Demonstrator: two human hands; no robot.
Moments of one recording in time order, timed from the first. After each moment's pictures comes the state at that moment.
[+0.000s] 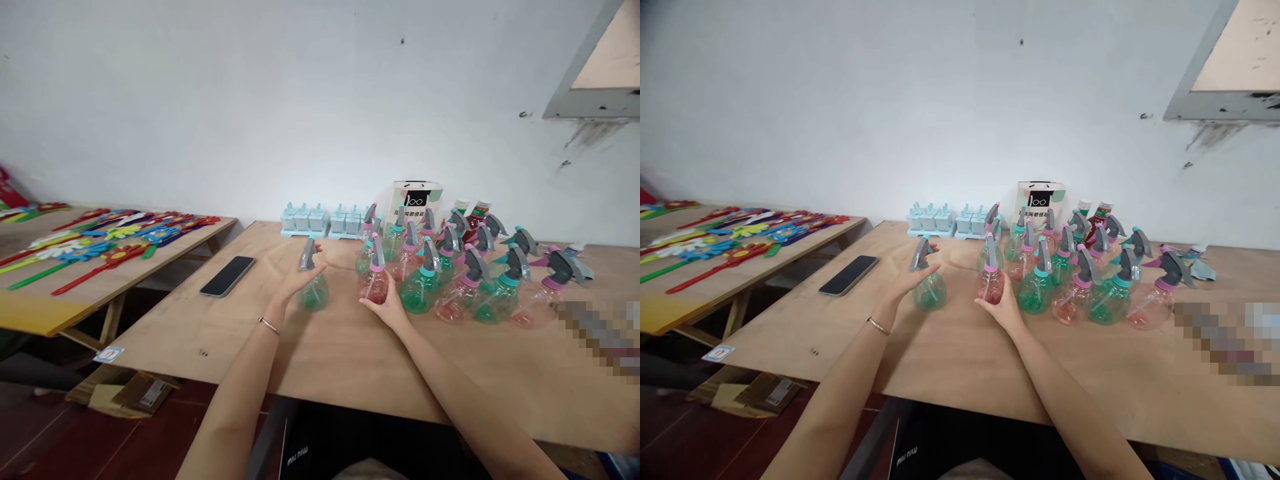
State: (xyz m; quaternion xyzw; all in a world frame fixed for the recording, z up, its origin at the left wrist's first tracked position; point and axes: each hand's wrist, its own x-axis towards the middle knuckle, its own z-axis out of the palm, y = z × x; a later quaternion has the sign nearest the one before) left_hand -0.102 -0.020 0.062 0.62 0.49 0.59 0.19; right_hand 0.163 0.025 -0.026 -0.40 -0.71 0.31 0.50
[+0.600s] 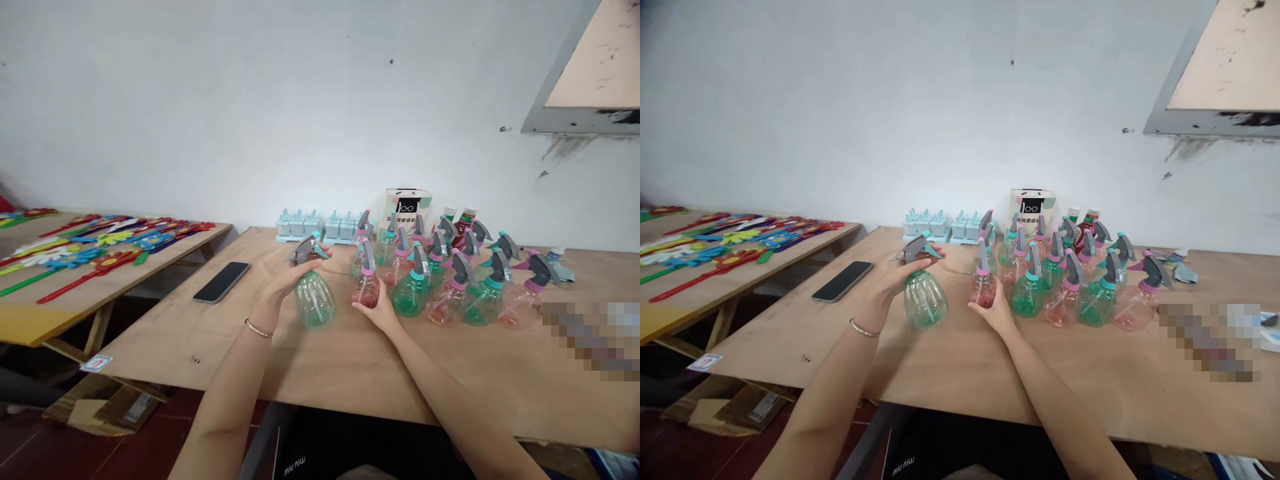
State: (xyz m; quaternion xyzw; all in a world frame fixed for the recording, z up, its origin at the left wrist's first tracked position) left_hand -0.087 -0.035 0.109 0.62 0.37 0.59 0.36; right_hand 0.162 0.028 -0.032 -0.40 -0.72 0.31 0.48
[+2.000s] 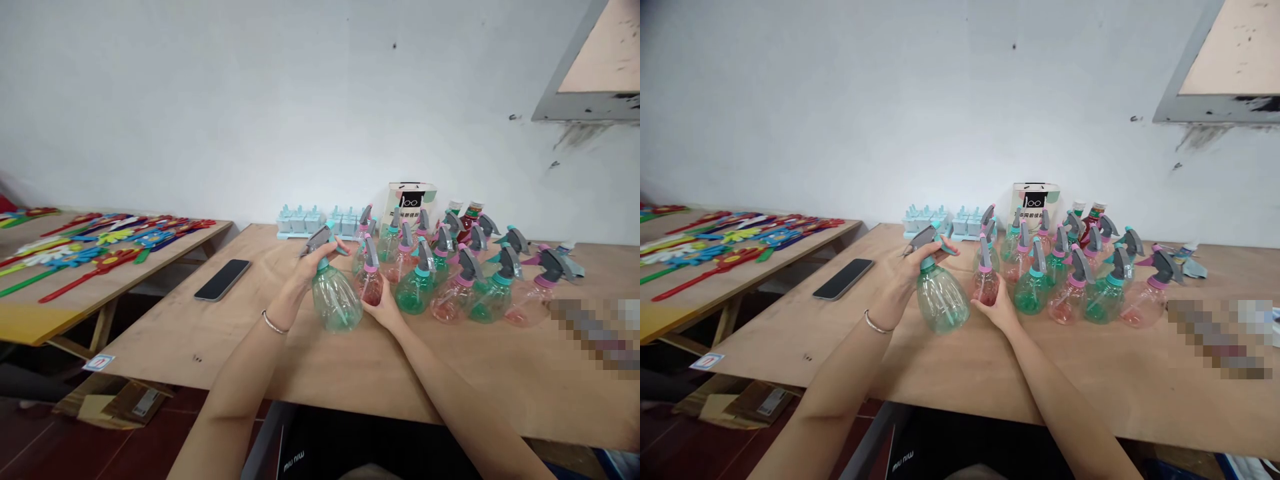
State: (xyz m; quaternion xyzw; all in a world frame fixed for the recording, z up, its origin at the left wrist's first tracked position) left_hand -0.032 -0.047 0.144 0.54 0.32 0.65 0.44; right_hand 0.161 0.035 -0.042 -0.37 -0.72 0.32 0.49
